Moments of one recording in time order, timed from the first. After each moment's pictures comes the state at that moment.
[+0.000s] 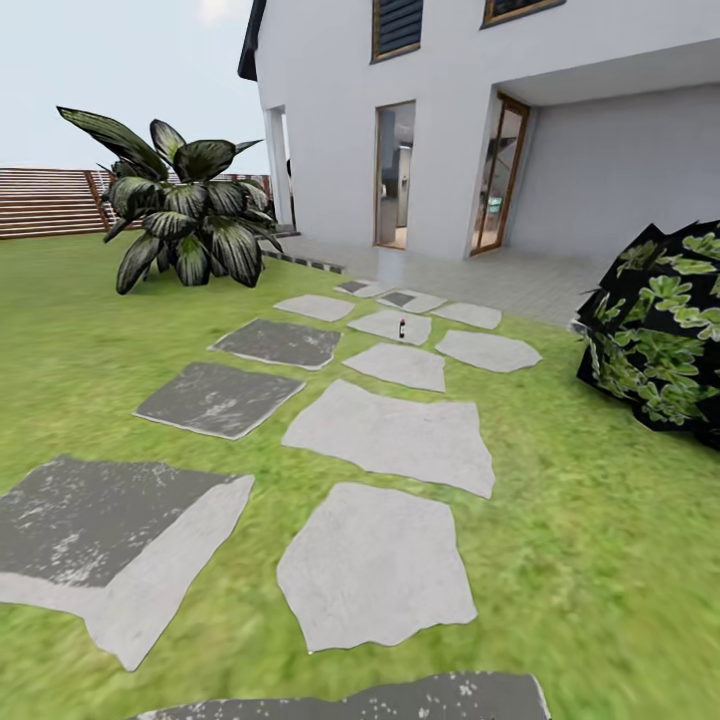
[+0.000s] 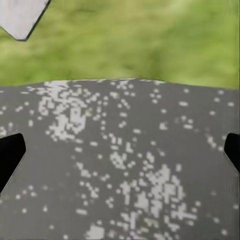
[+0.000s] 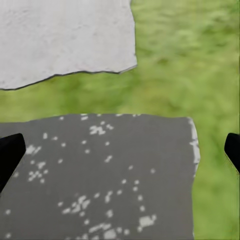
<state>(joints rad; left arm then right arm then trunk) -0.22 0.10 0.07 -0.29 0.06 -0.25 0.04 -0.10 -0.06 -0.01 -0.51 0.00 -0.40 0.00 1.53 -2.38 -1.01</state>
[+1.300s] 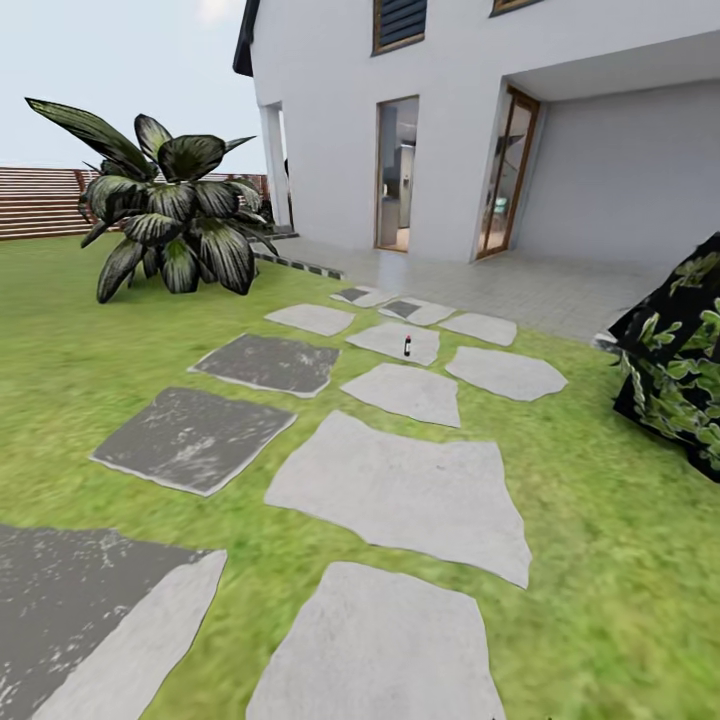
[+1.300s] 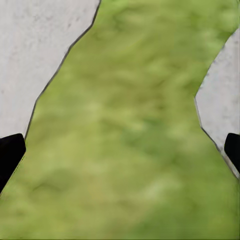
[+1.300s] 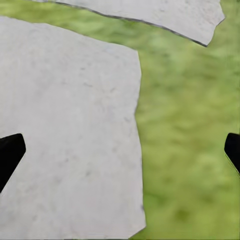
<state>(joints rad) -0.22 0.10 0.07 -0.29 0.06 -0.25 0.04 -0.10 -0.06 -0.01 -0.51 0.00 -0.40 -0.01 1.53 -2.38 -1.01</state>
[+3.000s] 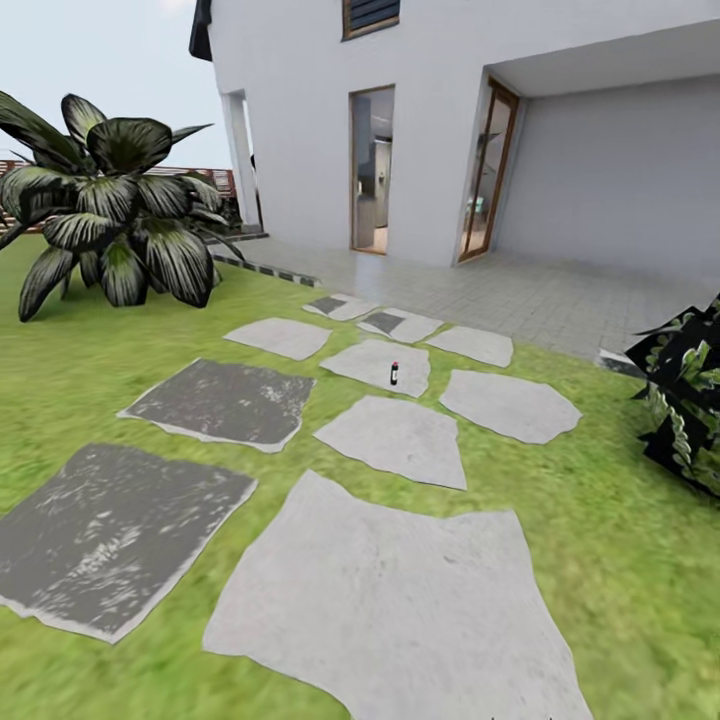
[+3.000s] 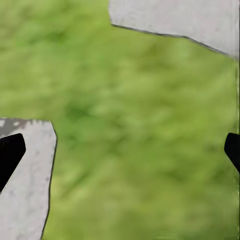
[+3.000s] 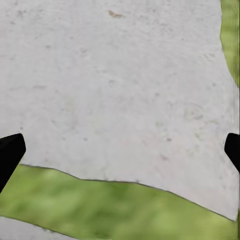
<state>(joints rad) -0.22 0.10 0.07 -0.29 0.06 -0.25 0.04 -0.10 -0.06 -0.01 -0.51 -0.01 -0.40 -0.01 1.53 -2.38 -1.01</state>
